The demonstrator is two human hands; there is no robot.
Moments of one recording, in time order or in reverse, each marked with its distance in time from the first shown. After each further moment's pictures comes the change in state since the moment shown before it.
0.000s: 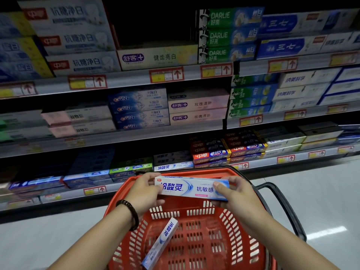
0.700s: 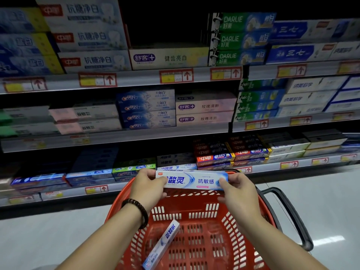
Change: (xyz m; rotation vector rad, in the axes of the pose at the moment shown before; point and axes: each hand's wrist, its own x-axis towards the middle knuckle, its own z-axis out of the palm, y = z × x) left_hand -0.005 0.012 -0.001 -0.085 0.204 0.062; right_hand 0.008 0.001 0.029 -0.216 0.277 -0.159
